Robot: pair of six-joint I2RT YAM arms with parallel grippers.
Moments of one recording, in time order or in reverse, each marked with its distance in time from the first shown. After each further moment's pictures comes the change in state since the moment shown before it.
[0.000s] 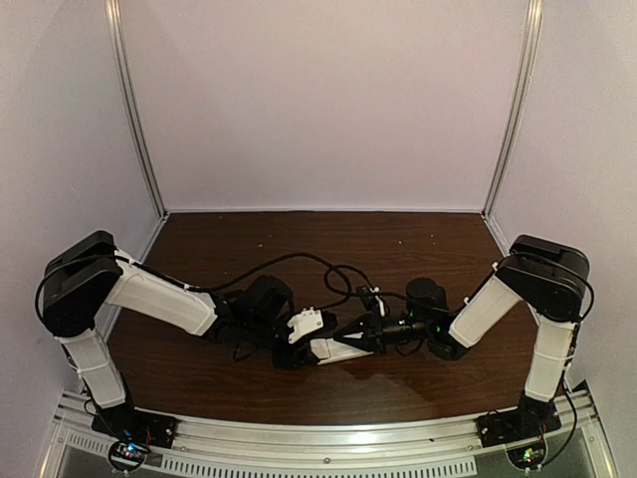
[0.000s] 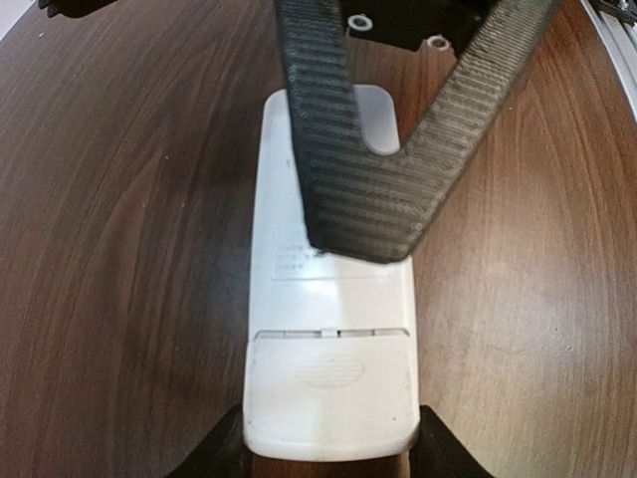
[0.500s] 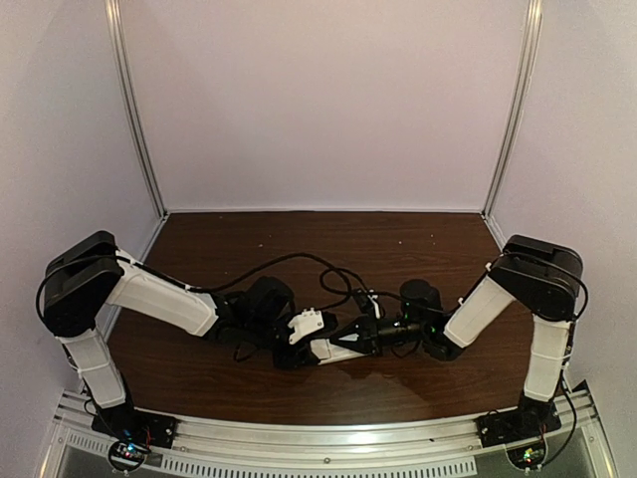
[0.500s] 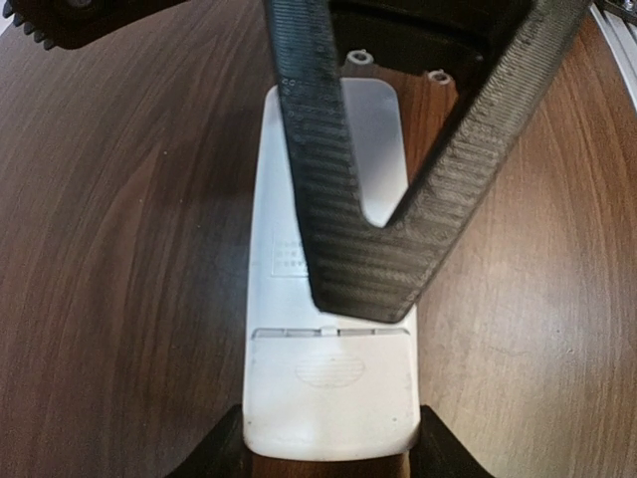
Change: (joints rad) left arm -0.006 0.006 0.002 -0.003 -0.016 -0.012; right arm 0.015 0.036 0.032 -0.018 0.000 -0.005
